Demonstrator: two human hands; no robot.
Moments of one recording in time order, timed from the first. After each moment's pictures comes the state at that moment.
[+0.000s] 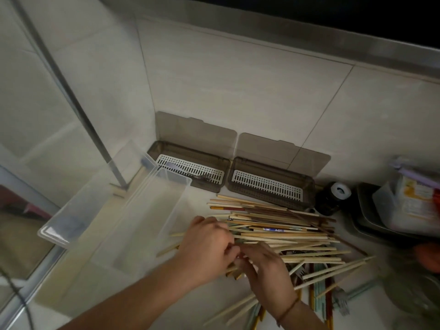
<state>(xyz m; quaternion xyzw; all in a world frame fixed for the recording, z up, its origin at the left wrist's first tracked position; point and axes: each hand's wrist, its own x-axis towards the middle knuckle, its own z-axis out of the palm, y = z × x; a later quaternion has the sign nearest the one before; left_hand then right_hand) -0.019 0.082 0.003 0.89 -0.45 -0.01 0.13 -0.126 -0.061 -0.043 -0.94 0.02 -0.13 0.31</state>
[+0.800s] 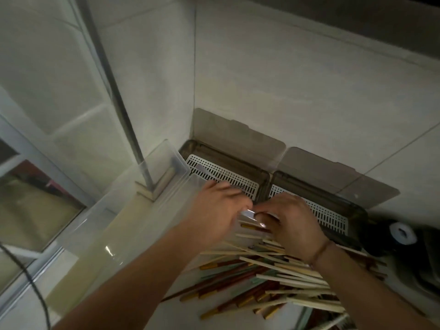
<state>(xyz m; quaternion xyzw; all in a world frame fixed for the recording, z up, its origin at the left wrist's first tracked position) 0.106 0.107 -0.010 0.86 -0.45 0.11 0.24 0.037 -0.085 0.005 -0.97 -0.10 -0.06 0.20</state>
